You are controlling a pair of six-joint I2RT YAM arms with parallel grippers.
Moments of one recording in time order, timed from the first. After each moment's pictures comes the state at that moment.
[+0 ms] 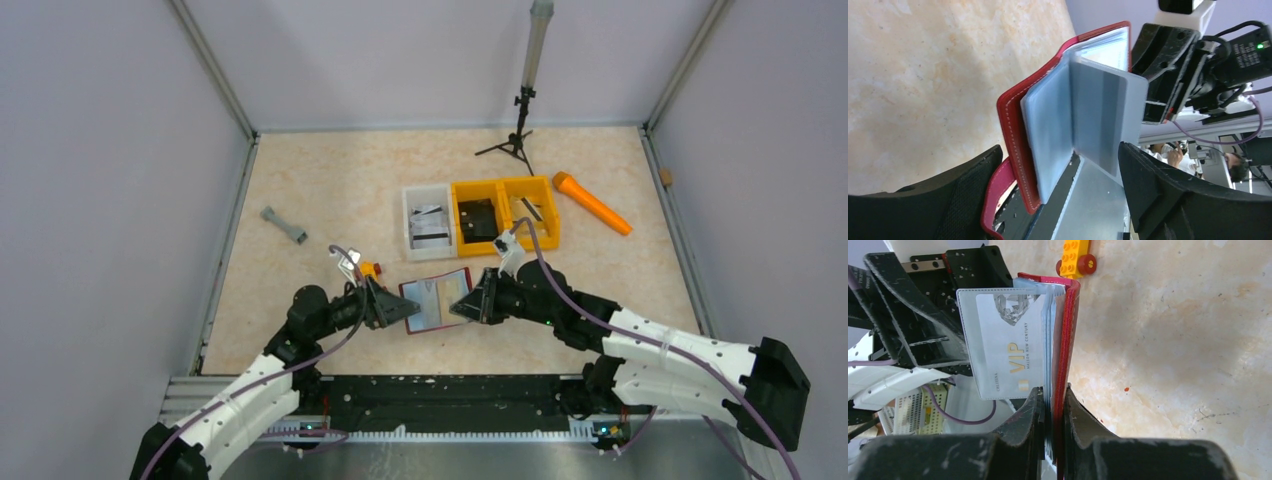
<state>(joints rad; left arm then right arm) -0.54 0.57 0.10 0.36 0.56 -1.05 0.99 0.92 0.53 -0.03 -0.09 0.89</state>
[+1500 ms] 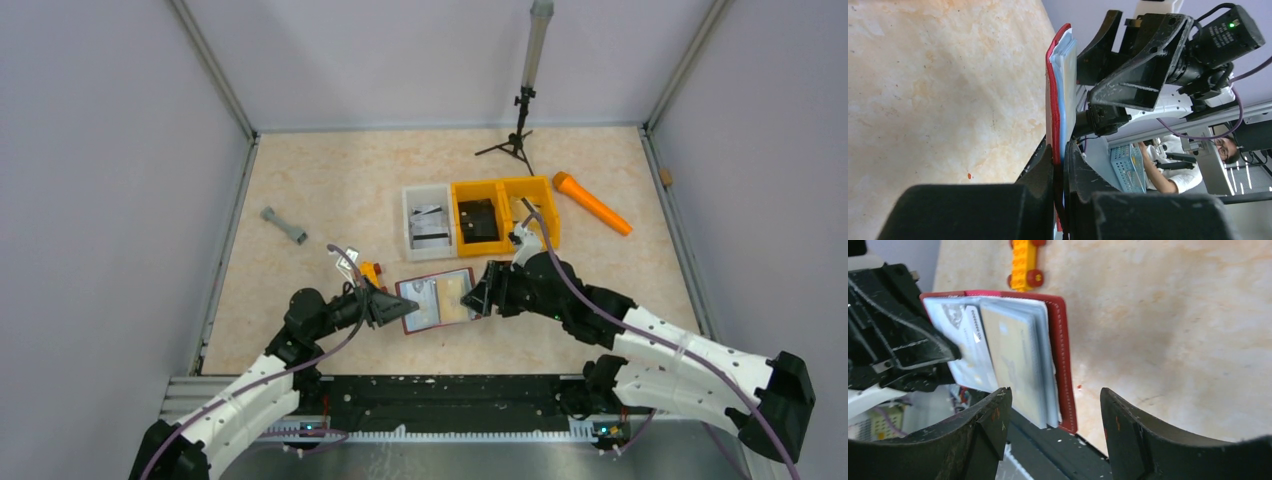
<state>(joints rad) -0.54 0.58 0.08 0.51 0.59 -1.08 0.93 0.86 0.59 -0.23 -0.02 0.81</state>
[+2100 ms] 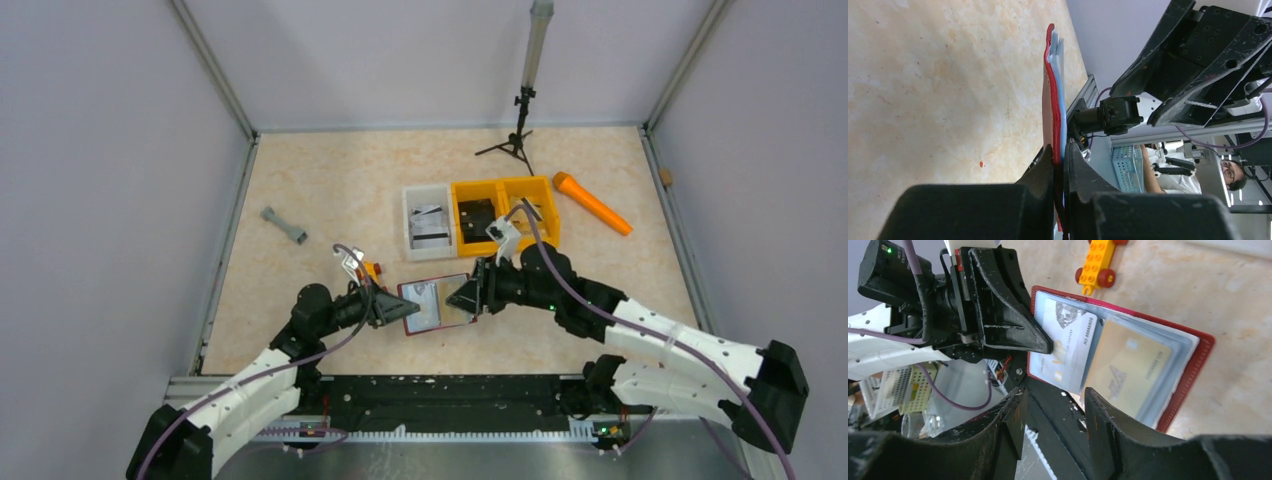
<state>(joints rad) -0.54 0.68 0.08 0.49 0.57 -1.08 0.93 0.91 0.66 -0.13 -0.18 0.72</state>
